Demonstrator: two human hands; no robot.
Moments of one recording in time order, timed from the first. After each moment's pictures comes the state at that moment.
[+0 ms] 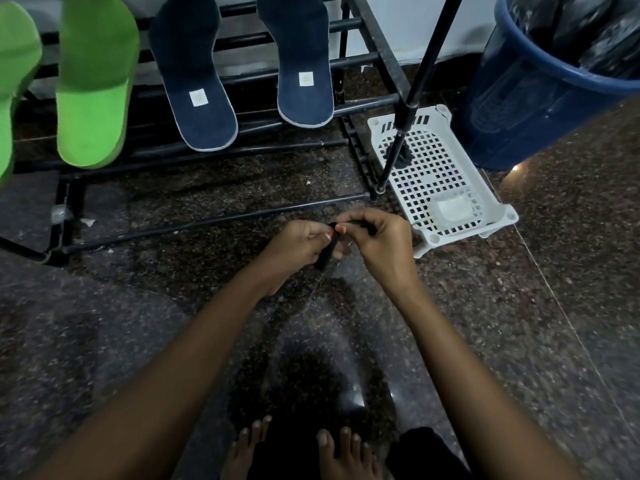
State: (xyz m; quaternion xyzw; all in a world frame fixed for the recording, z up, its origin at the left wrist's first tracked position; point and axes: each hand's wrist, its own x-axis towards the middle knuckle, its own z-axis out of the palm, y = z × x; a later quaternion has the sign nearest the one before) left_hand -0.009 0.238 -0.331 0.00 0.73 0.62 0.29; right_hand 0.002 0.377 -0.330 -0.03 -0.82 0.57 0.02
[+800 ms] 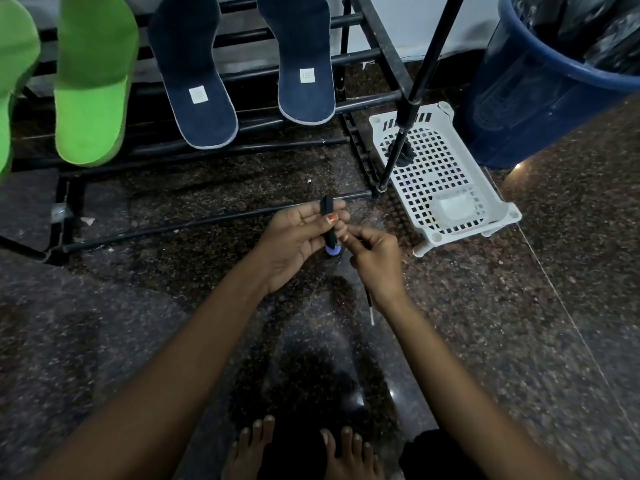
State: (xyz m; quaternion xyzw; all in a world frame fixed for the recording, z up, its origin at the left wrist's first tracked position) left_hand -0.011 0.240 -0.325 -0.05 0.53 0.82 0.23; right_hand 0.012 0.367 -0.353 -0.10 -0.76 0.64 0.00
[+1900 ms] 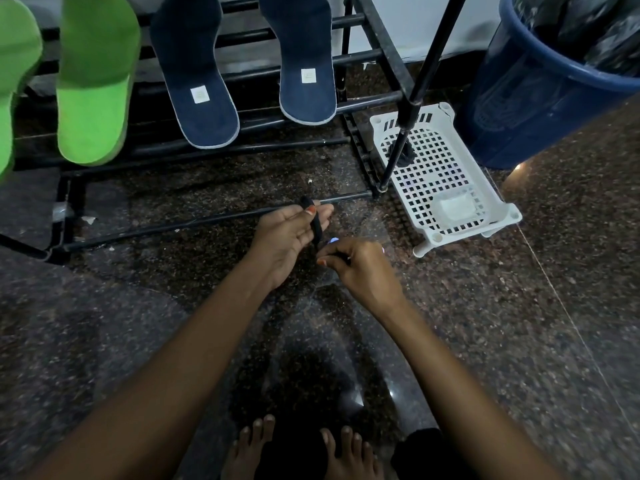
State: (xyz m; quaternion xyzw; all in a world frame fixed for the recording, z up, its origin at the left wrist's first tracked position) left_hand -0.018 0.241 -0.333 -0.18 0.51 0.83 0.17; right_hand 0.020 0.365 -0.346 0.06 -0.90 0.43 -0.06
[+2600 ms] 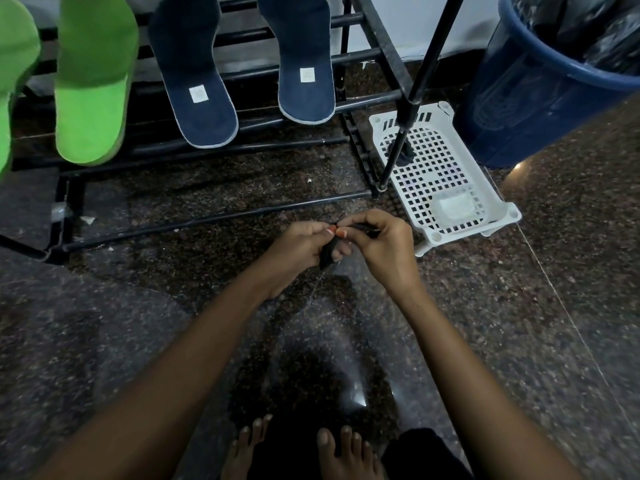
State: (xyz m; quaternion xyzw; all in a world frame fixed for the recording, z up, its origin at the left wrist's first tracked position) left_hand -0.007 0.243 -0.333 -0.03 0.66 0.69 0.30; right_hand 0.006 0.380 -0.333 -0.02 -0.82 0.58 0.02
